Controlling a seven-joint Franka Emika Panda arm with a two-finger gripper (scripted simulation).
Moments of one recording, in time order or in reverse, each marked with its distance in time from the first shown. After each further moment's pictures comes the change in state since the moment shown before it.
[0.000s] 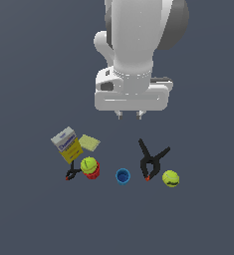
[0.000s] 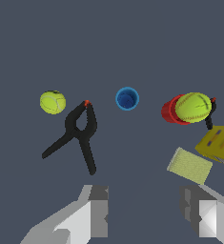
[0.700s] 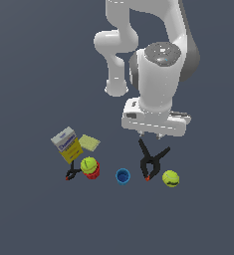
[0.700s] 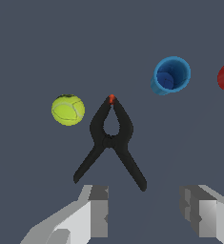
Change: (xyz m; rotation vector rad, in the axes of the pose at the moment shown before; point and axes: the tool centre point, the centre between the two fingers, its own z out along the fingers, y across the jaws) arm 0.009 -0.080 0.091 0.085 -0.039 0.263
